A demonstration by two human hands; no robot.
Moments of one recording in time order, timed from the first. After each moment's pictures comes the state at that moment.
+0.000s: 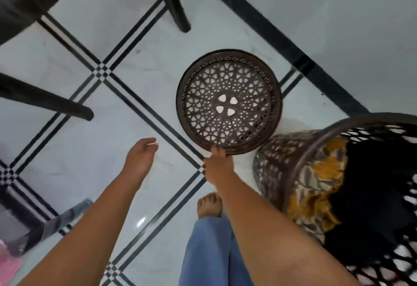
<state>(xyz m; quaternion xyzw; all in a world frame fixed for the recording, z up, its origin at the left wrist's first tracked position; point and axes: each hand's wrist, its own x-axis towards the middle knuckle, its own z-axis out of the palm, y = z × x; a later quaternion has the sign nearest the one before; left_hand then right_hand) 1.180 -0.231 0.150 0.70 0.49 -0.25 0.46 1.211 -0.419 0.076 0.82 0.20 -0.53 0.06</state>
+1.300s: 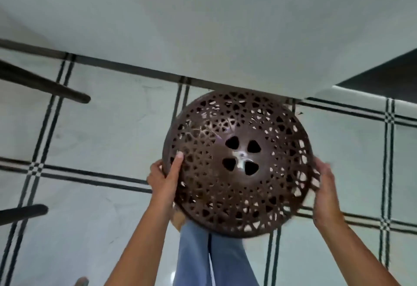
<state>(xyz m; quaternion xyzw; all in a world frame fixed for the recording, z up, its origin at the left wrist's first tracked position) 1.196 -0.494 0.304 0.73 0.35 -0.30 0.51 1.088 -0.777 0.375 0.63 -0.53 0.05 -0.57</state>
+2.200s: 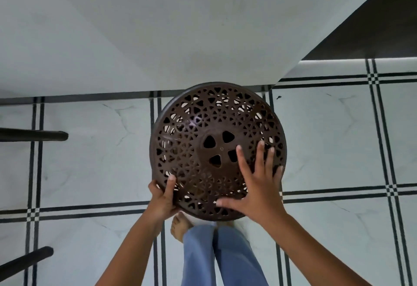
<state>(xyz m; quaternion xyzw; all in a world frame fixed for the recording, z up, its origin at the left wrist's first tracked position) 1.184 -0.559 0.302 0.69 0.28 -0.48 0.47 1.072 -0.773 0.335 0.90 -0.28 -0.24 -0.24</state>
